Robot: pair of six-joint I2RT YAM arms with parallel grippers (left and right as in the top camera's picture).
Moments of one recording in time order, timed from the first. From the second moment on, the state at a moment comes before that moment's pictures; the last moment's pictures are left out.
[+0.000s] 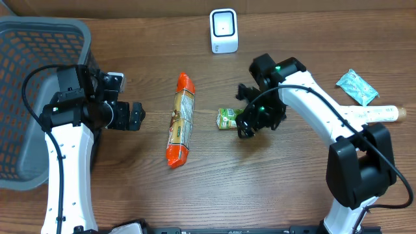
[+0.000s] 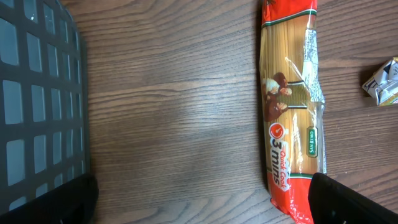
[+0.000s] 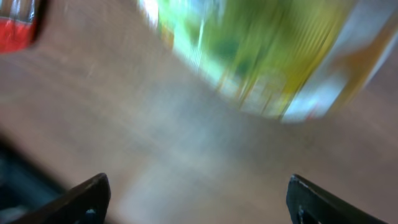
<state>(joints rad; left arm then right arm) 0.22 1.39 1.24 -1.02 0.20 0.30 0.44 1.93 1.53 -1.22 -0.31 -0.18</state>
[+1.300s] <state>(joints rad) 0.22 1.39 1.24 -1.02 0.20 0.30 0.43 2.11 1.54 -1.01 -0.38 -0.69</state>
